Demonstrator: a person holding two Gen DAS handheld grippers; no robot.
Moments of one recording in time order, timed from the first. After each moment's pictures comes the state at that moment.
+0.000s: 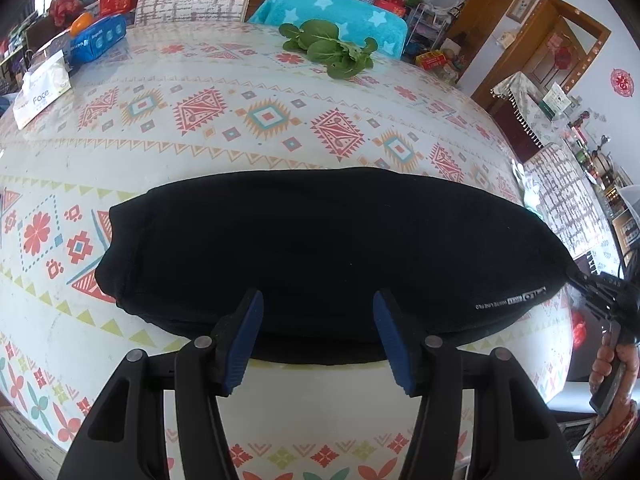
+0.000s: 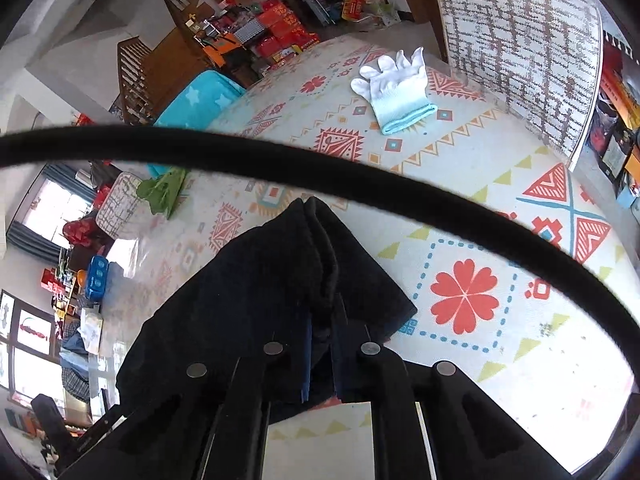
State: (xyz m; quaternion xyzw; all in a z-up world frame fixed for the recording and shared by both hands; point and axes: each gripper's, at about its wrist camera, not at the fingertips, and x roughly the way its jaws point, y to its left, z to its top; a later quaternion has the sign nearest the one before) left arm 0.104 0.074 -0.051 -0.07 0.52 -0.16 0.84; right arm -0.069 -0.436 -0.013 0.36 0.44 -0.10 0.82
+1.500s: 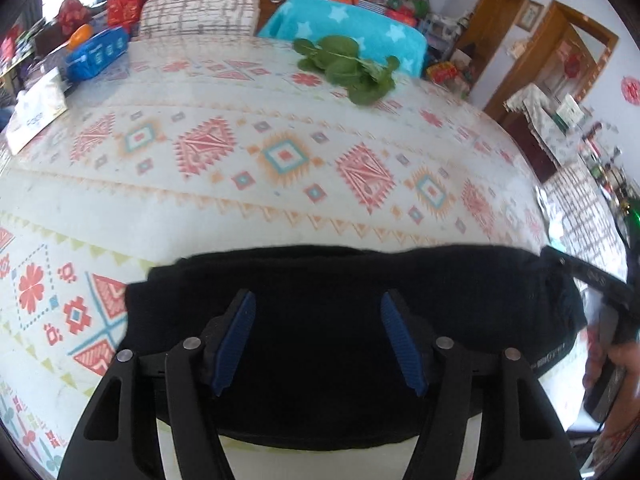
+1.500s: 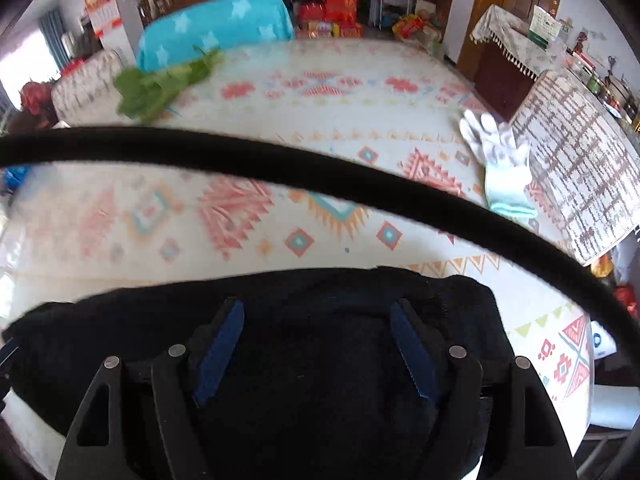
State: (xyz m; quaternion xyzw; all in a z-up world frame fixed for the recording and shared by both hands) left arm 0.173 0.084 -0.058 -0.08 0.50 -0.13 0.85; right arm 0.085 -0.308 -0.025 0.09 0.51 -0.11 0.85
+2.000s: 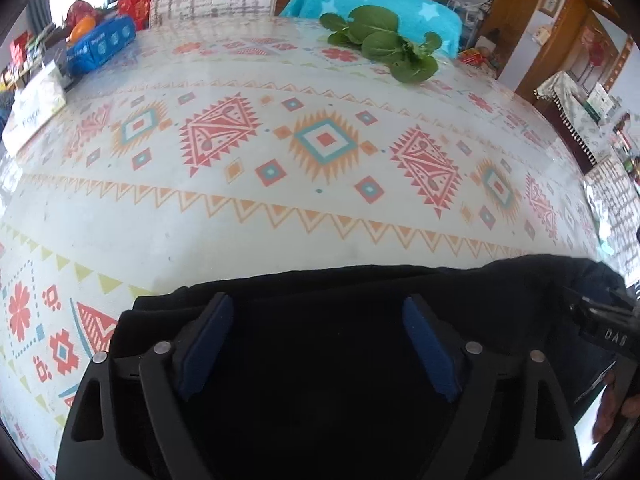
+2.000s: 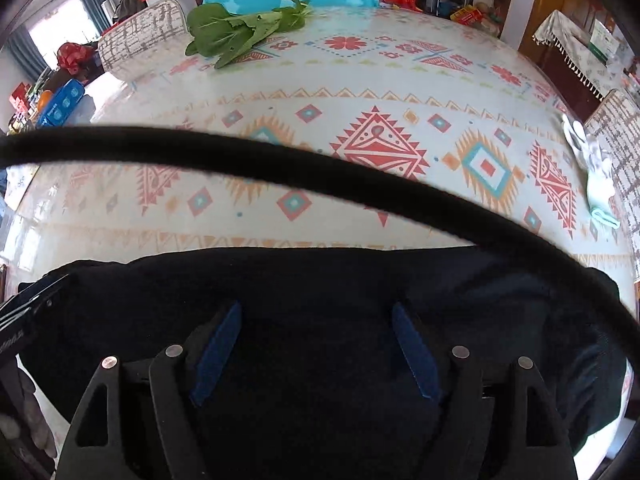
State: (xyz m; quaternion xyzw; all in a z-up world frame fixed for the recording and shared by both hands) left arm 0.207 0.078 -0.109 -0.03 0.51 -0.10 0.86; right arm 0.118 -0.221 -0.080 0.06 0.56 -0.04 0.82
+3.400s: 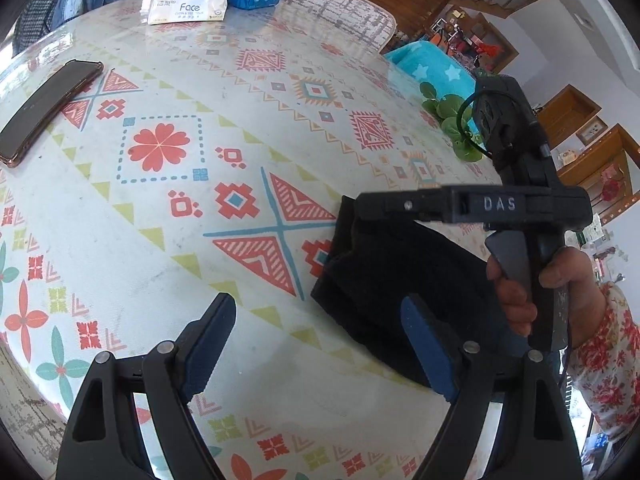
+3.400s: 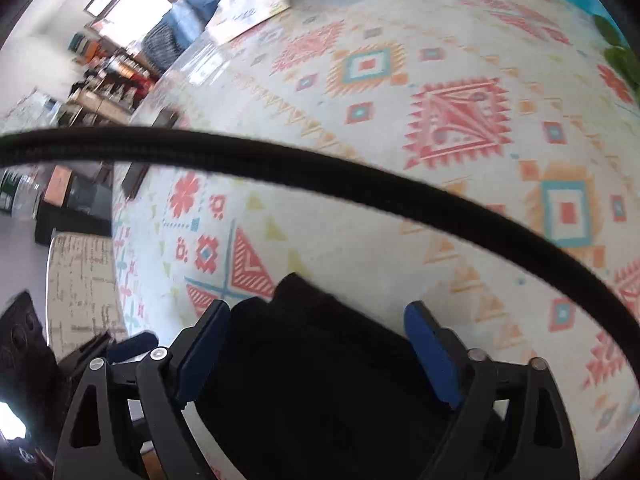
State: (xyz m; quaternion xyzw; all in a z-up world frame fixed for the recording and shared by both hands) left arm 0.095 0.228 -0.087 -0.25 0.48 -0.04 0.84; right arm 0.206 0.053 -0.086 -0.04 0.62 0.41 0.67
